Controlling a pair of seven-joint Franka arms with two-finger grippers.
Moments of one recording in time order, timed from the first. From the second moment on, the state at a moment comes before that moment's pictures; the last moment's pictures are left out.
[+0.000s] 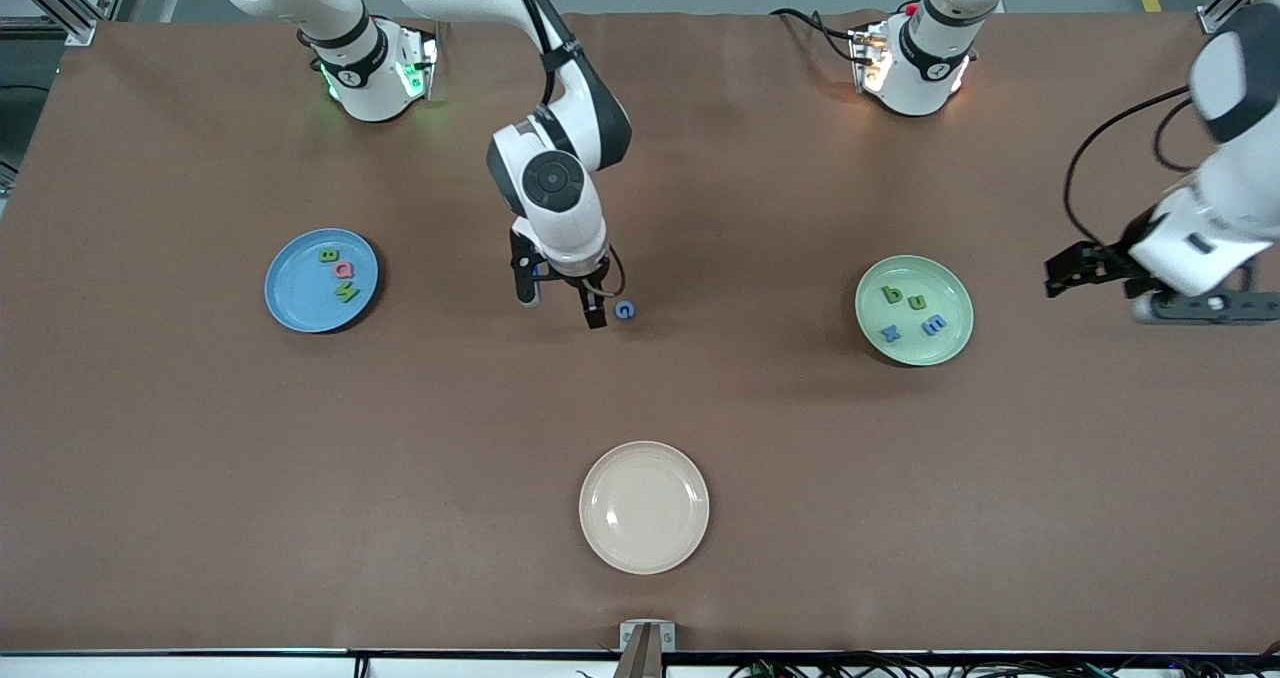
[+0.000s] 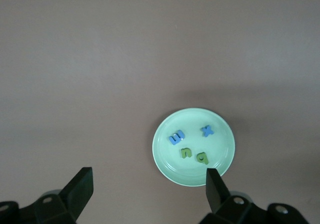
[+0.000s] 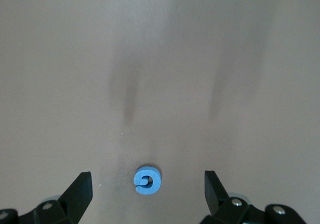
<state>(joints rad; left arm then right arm) 1.11 0.07 -1.14 -1.78 0.08 1.84 -0.03 1.16 0.60 -0.45 -1.81 0.40 2.34 1.92</state>
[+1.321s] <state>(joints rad) 0.98 0.07 -1.02 -1.52 0.07 1.51 -0.03 1.18 0.77 -0.42 -1.68 0.41 2.37 1.96</state>
